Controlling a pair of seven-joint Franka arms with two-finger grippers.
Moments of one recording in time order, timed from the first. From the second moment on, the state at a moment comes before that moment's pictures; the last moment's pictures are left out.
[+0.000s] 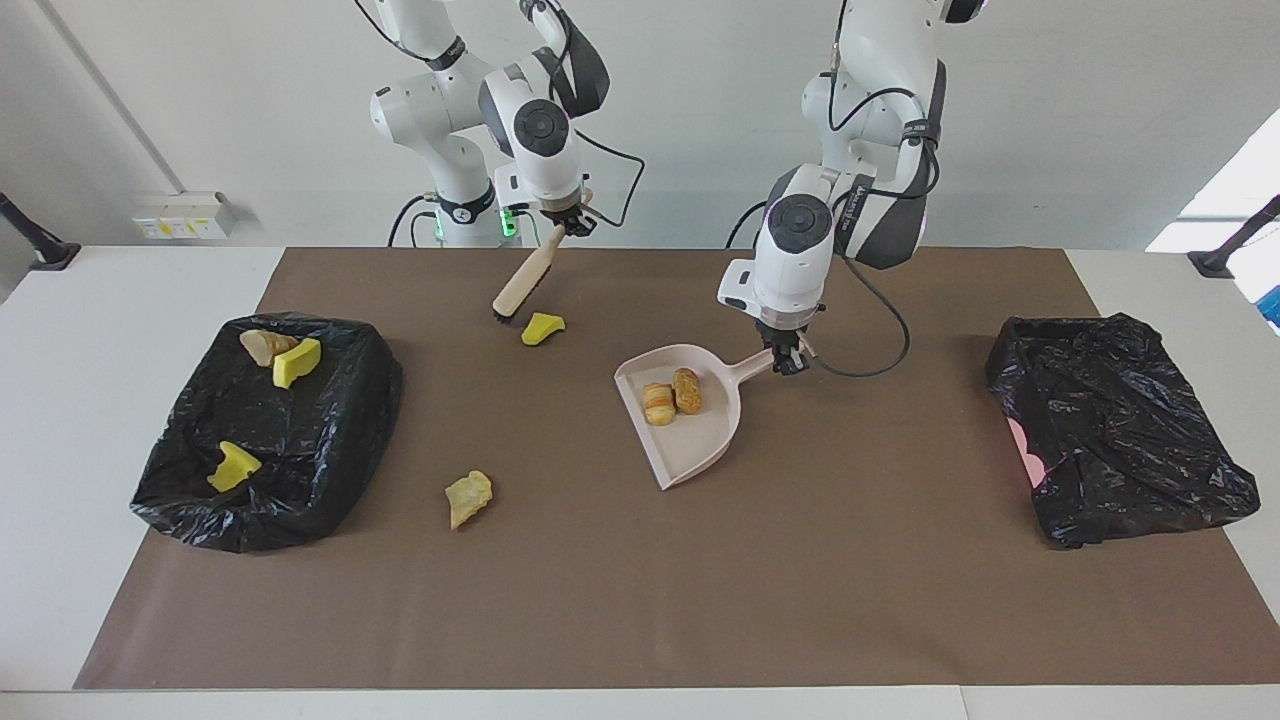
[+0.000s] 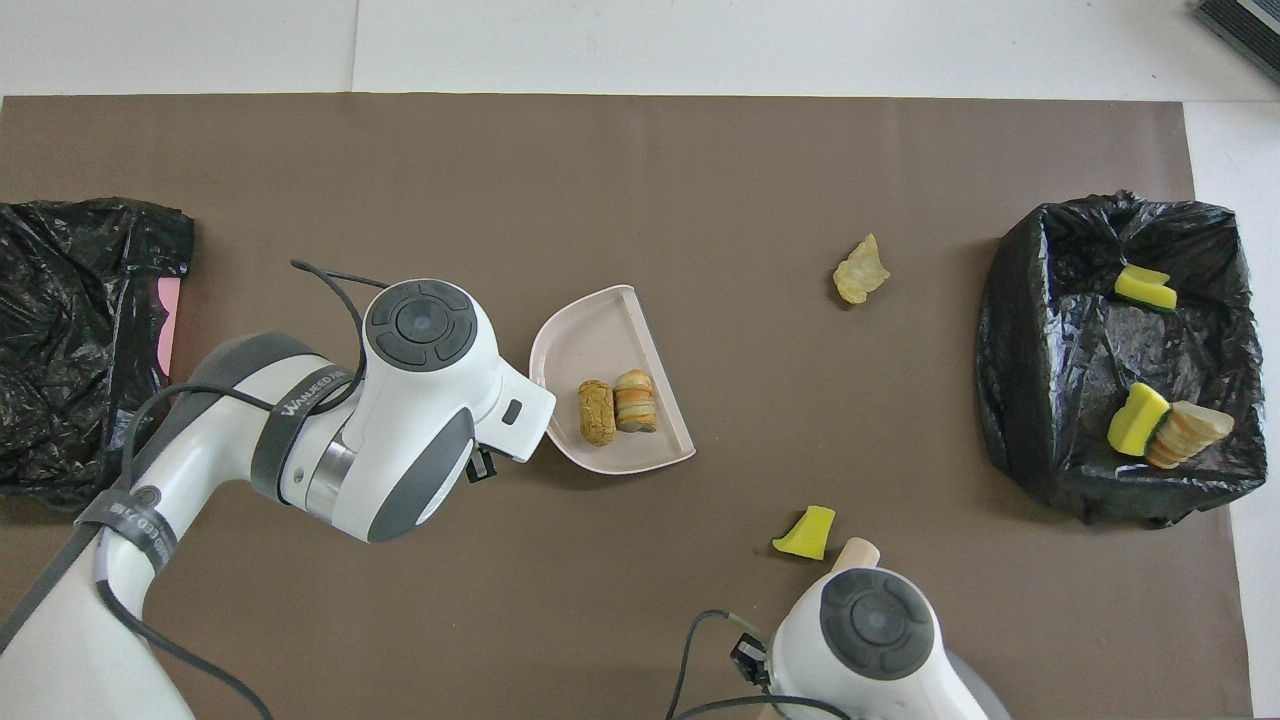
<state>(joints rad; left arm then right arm) -0.45 0.17 -0.07 -1.97 0.06 1.96 0.73 0.55 -0.33 0.15 -2.55 0.30 1.88 1.20</state>
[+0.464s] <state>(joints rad) -0.45 0.17 -0.07 -1.97 0.06 1.96 0.73 0.53 -0.19 0.15 -2.50 0.23 2.11 1.12</state>
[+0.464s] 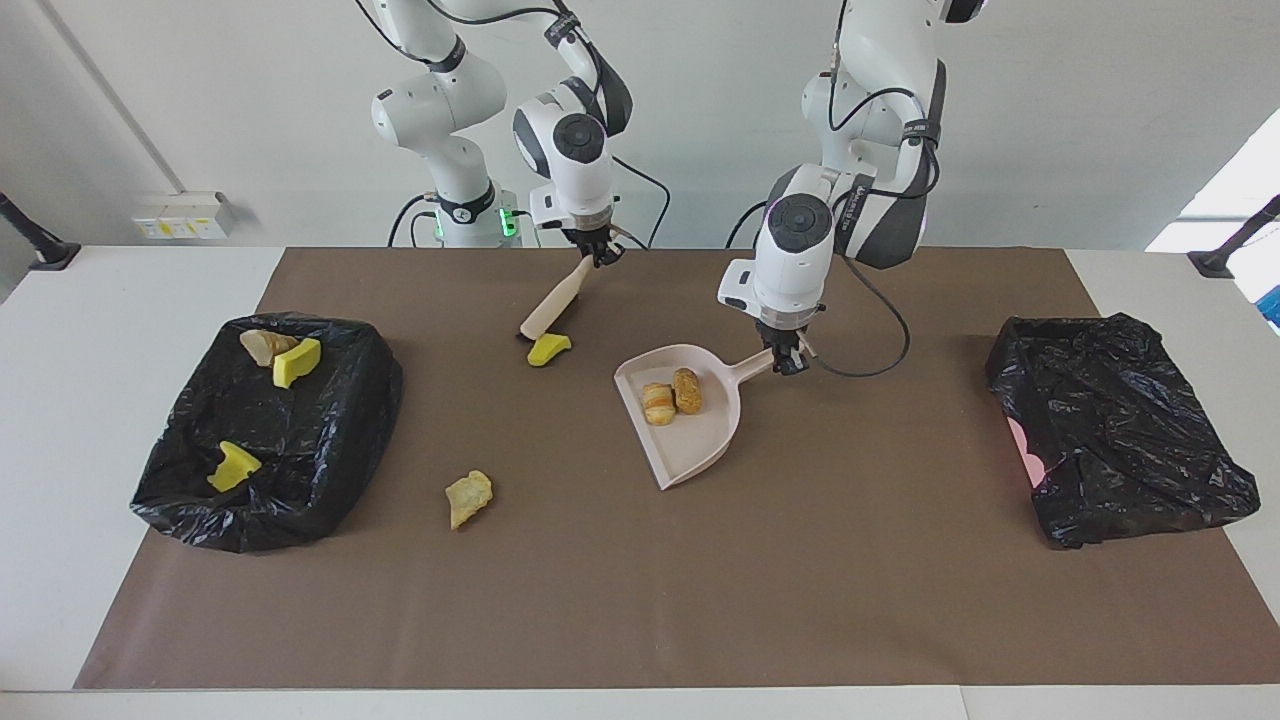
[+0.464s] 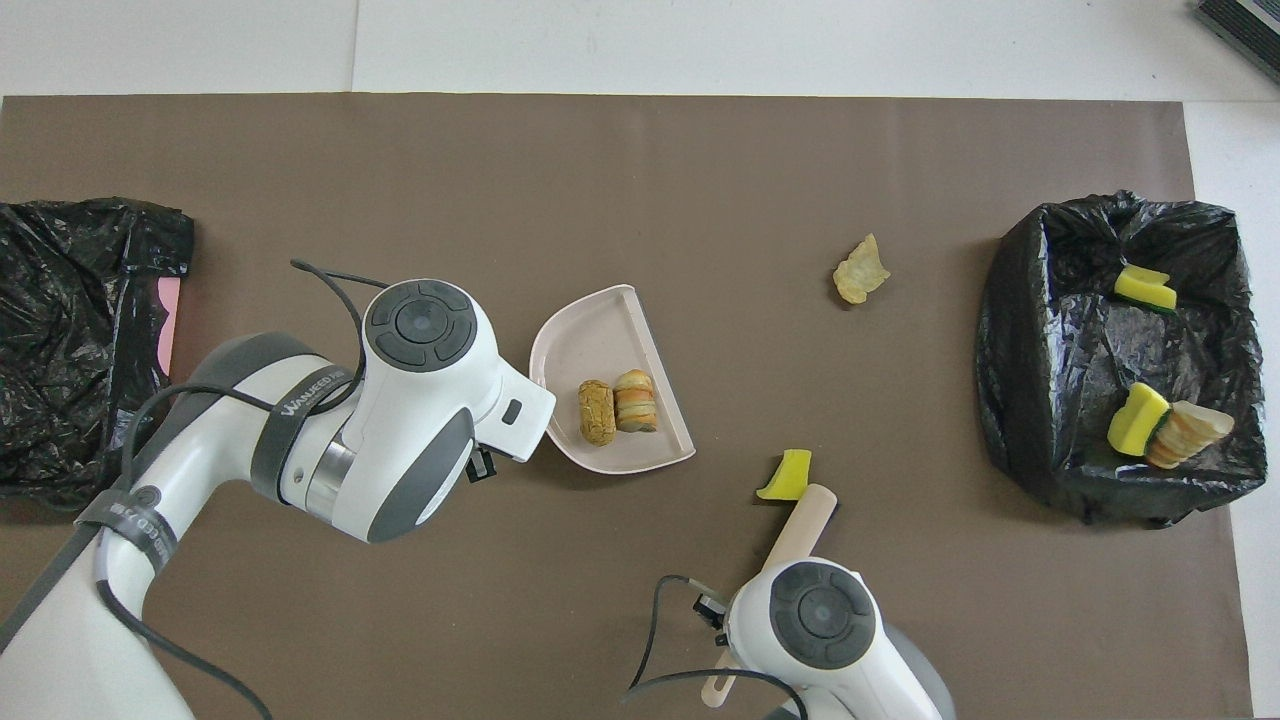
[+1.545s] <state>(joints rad) -0.45 0.17 -0.07 -1.97 0.06 1.96 0.72 0.43 0.02 0.15 -2.20 0.34 2.03 0.15</state>
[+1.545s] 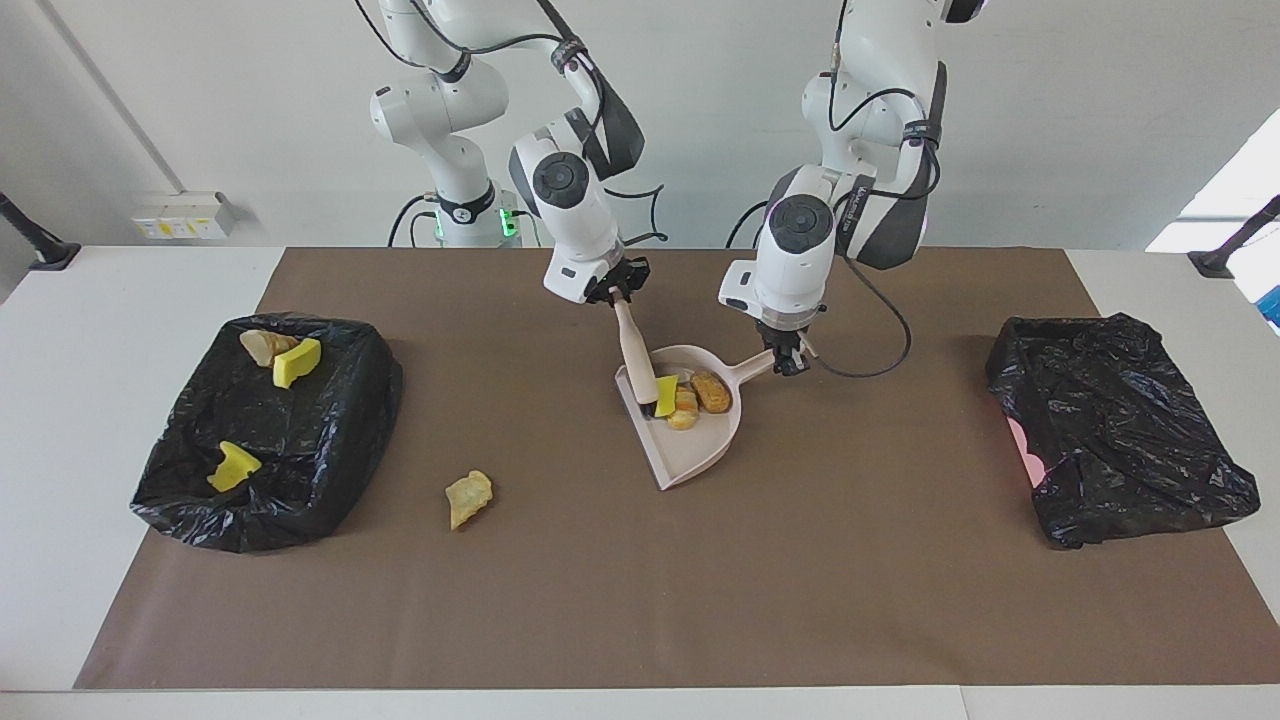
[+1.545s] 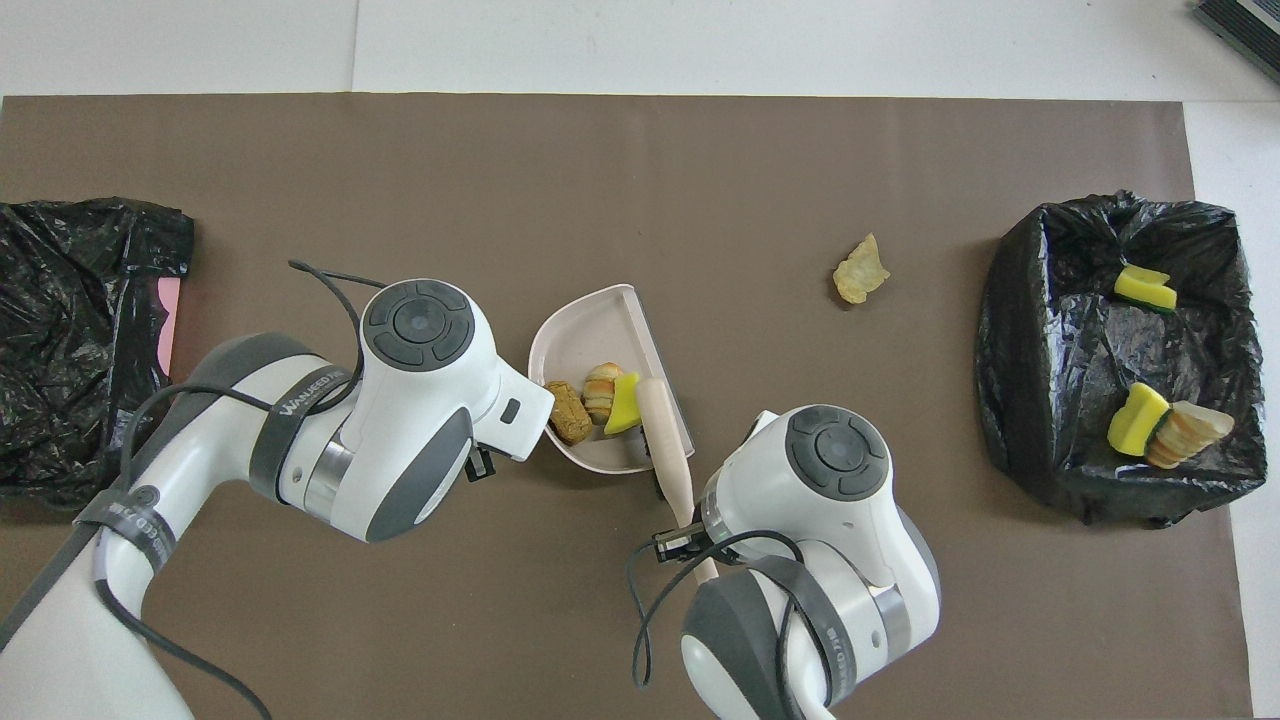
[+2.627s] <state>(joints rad) -0.45 0.17 -0.07 -1.98 -0.01 2.01 0.54 0.08 0.11 0.13 -1.97 -0.34 1.98 0.09</state>
